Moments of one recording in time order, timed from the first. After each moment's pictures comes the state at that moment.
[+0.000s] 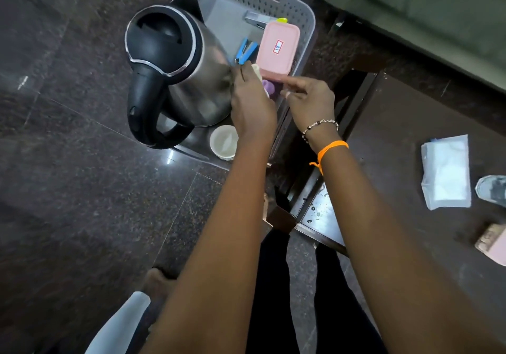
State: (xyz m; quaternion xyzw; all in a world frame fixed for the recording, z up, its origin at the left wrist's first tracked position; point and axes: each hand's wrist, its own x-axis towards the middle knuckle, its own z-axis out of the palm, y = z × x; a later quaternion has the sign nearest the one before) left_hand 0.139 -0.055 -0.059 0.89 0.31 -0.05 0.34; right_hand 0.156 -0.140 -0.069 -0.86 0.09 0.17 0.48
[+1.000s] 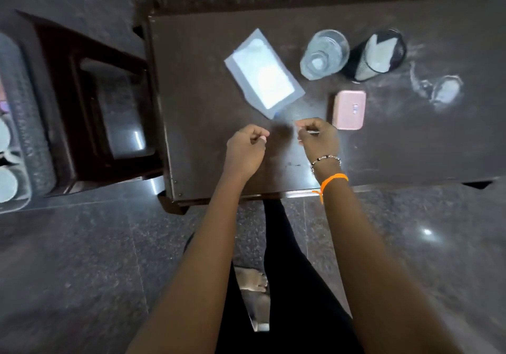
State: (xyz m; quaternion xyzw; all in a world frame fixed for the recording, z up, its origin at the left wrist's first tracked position) left_hand -0.004 -0.410 -0.104 0.81 0.11 -0.37 0.44; right_hand -0.039 -0.548 -0.121 -0.73 0.47 0.10 0.49
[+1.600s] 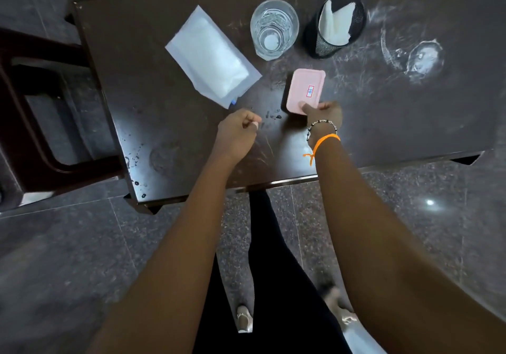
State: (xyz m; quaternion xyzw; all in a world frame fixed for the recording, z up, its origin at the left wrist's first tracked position) left_hand -0.011 -0.494 -0.125 0.82 0.06 -0.43 0.37; right_hand -0.052 -0.654 -0.189 -0.61 0.65 0.08 0.44
